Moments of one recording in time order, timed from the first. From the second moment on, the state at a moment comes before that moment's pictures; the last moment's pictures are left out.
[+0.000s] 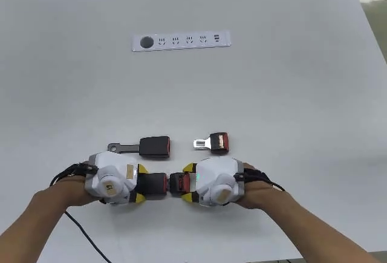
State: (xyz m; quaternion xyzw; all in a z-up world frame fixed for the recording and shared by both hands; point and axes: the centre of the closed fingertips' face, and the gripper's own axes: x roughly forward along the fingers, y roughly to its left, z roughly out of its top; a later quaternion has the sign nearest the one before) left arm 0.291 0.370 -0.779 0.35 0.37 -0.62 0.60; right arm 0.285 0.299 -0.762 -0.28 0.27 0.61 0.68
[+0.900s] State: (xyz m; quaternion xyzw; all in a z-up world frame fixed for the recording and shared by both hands) left arm 0.300 0.377 -0.750 0.32 0.38 -0.60 0.63; right arm 0.296 0.277 -0.734 -0.27 0.27 0.61 0.69
